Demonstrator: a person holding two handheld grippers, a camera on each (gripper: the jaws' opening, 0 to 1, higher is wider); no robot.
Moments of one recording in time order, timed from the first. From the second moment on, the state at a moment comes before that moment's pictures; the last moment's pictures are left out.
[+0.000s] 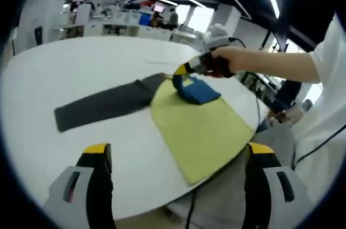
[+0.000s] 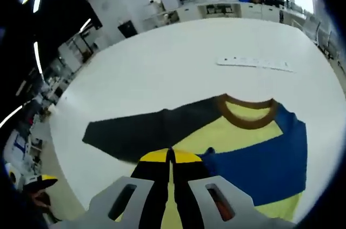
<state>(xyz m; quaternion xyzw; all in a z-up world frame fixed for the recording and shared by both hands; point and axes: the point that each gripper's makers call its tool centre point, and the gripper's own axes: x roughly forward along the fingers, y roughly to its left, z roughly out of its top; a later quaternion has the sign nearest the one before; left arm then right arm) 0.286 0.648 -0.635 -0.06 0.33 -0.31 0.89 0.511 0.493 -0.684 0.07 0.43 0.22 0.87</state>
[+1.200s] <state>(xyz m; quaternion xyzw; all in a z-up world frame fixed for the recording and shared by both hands) 0.288 0.653 -0.653 -0.07 0.34 -0.31 0.89 0.492 0.526 -0.717 0.42 0.38 0.02 0.83</state>
